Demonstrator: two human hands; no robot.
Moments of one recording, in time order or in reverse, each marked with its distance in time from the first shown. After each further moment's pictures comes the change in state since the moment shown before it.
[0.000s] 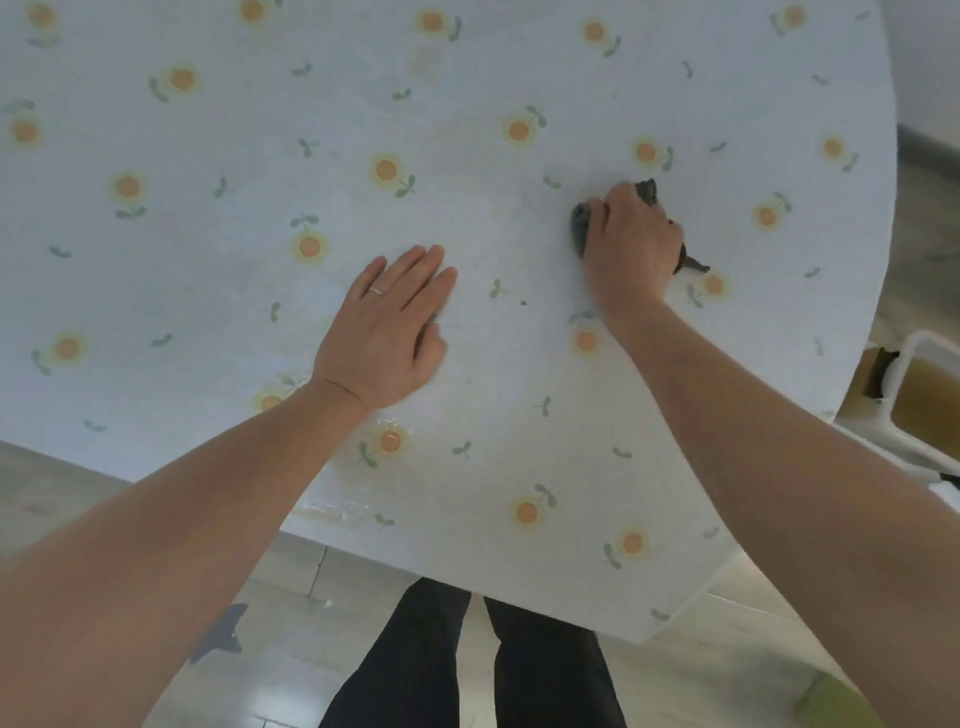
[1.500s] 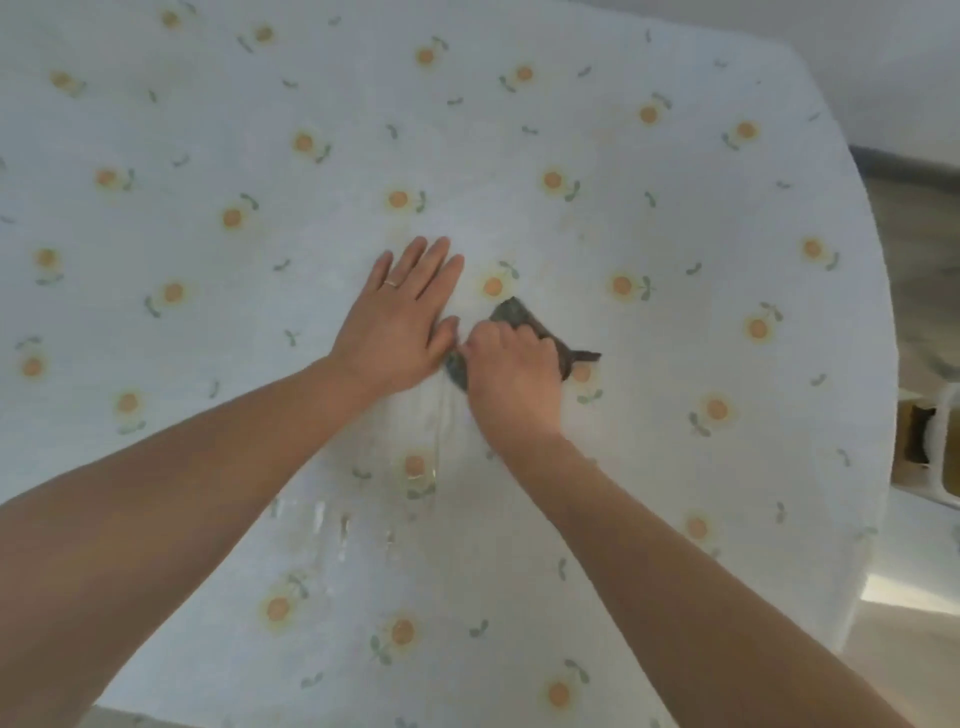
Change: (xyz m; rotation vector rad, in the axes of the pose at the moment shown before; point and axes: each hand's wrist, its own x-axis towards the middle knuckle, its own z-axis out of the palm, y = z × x) left_hand 0.178 -0.063 -0.014 0.106 -0.231 0.088; right_hand 0.015 -0.089 0.028 0.132 -0.026 -0.145
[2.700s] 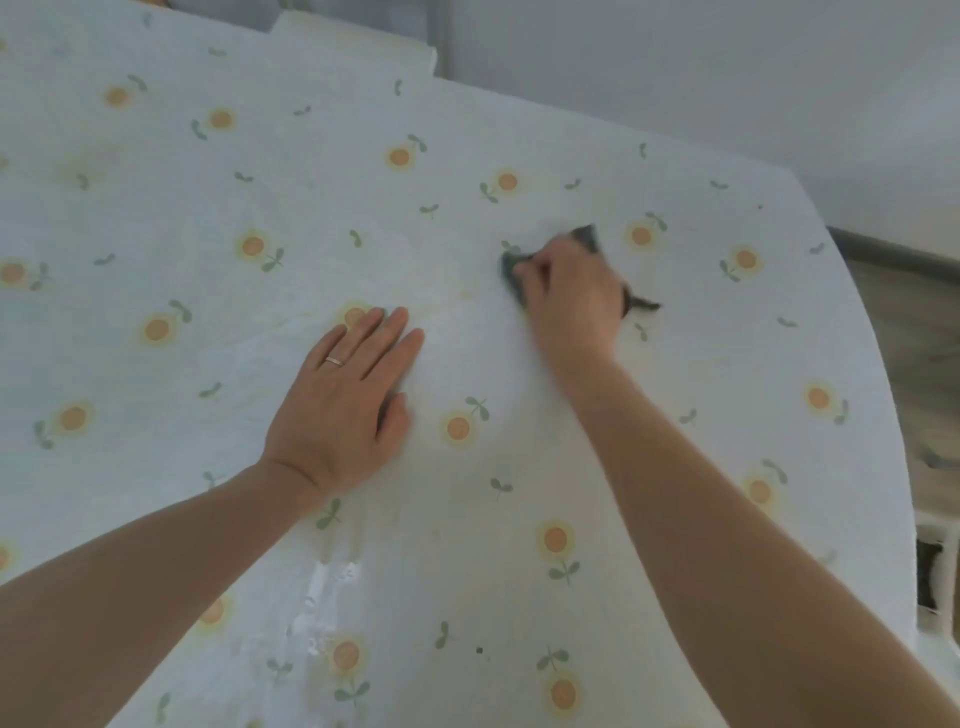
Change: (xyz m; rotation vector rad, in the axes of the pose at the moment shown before) left_hand 0.057 -0.024 -0.005 -0.046 0.158 -0.078; right_hand 0.220 0.089 -0.024 0.097 0.099 0.162
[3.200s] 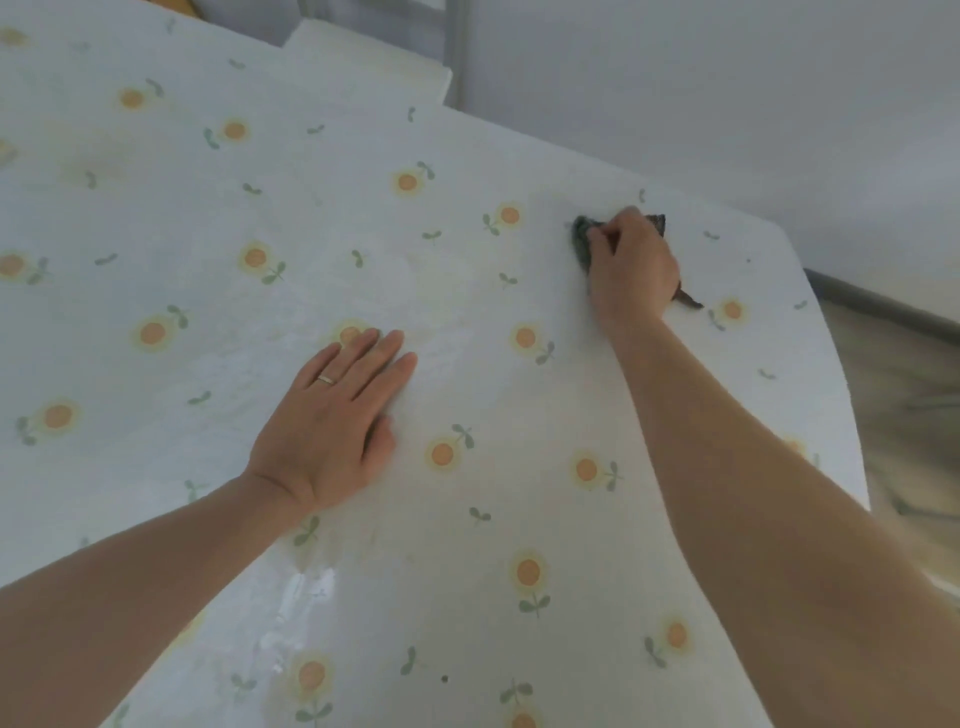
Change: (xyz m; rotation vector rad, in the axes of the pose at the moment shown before) left_hand 0.001 0.000 -0.001 0.013 -0.050 0.003; right_hand 0.086 0.052 -0.014 -0.040 0.075 0.103
